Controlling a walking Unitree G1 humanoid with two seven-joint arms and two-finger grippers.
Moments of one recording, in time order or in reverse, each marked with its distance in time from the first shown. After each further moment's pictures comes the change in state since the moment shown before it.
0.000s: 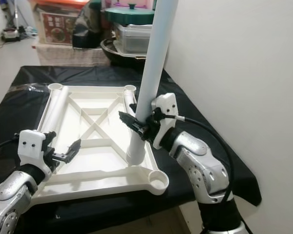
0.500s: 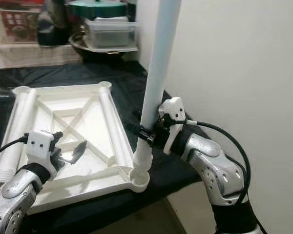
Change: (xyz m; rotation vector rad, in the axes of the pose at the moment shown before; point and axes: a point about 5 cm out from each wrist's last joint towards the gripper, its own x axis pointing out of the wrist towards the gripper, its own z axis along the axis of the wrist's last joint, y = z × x) left arm 0.006 -0.008 0.000 0.034 -0.004 -0.032; right arm -0.022 0.000 -0.004 -0.002 0.056 0.173
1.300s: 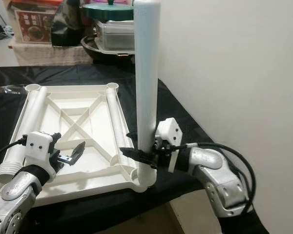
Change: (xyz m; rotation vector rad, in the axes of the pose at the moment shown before) left arm -0.001 -0.002 -0.002 0.001 -0.003 0.002; right arm -0.001 0.007 -0.020 -0.157 0.060 0.136
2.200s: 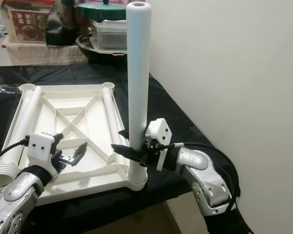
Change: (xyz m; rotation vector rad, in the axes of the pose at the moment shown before) left arm 0.000 -0.002 -0.002 -0.009 0.004 -0.001; right arm 0.018 0.007 -0.010 0.086 -0.077 -0.059
